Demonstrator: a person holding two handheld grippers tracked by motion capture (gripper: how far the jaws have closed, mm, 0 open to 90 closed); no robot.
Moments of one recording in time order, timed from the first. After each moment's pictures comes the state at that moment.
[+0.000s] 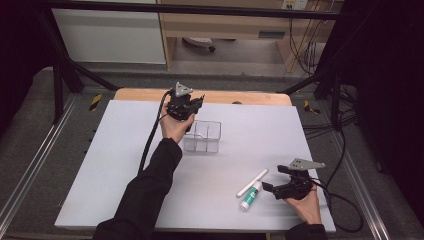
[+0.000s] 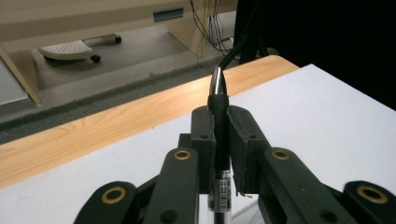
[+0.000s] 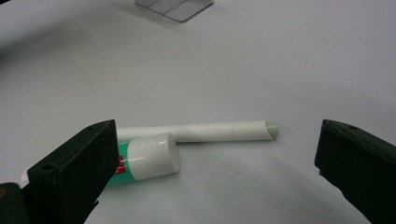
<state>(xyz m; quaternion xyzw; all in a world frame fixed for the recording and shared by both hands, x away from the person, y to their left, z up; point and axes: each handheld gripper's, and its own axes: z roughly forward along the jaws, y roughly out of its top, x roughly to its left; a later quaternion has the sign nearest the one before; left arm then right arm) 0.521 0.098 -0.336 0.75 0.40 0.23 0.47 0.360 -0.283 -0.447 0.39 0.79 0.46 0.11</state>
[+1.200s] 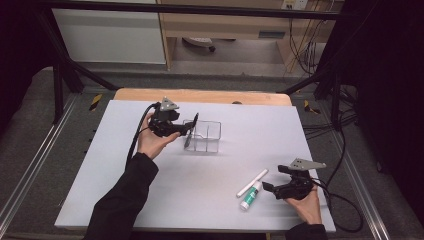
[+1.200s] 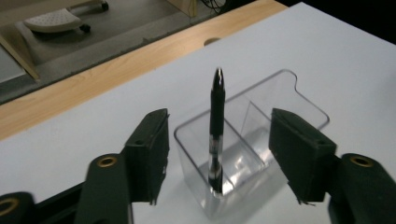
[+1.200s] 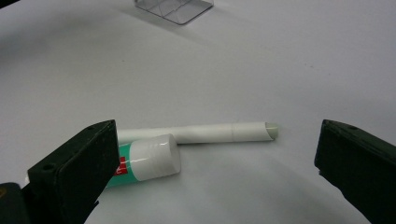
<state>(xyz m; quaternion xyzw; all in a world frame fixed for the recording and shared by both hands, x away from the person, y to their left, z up) 0.465 0.145 -0.334 0.81 0.37 0.20 0.40 0.359 -0.283 -0.446 0.39 0.79 0.47 0.11</state>
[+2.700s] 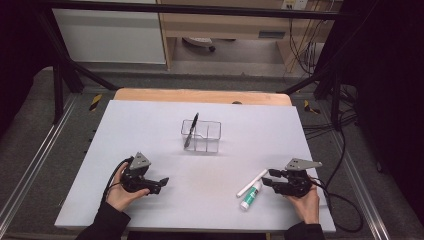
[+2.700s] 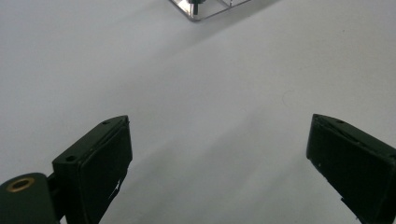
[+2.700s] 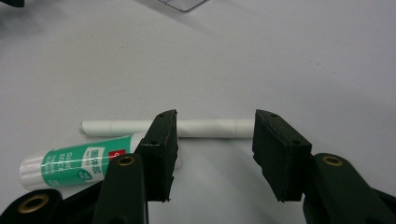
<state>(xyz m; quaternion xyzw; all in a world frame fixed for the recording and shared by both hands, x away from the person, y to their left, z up) 0.368 0.219 -0.441 0.83 0.38 0.15 0.38 0.359 -0.276 -0.442 0.37 0.81 0.44 0.12</state>
